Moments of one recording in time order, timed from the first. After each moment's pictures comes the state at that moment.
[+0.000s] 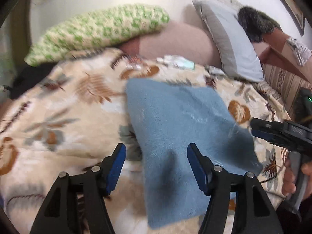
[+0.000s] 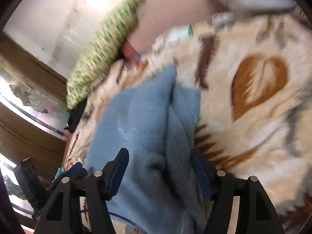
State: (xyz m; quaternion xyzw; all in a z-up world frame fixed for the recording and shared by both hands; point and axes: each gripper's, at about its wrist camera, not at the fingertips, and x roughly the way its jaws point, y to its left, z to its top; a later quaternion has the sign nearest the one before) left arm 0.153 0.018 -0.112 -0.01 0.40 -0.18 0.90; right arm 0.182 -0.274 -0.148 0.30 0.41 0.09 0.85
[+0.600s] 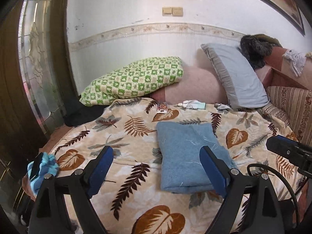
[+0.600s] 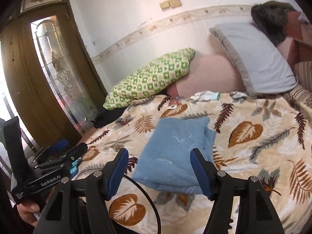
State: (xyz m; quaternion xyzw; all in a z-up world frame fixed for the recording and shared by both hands) left arm -0.004 0.043 0.024 0.03 0.28 -0.07 0.96; right arm 0.000 -0.198 0.016 0.16 0.28 0.12 0.94
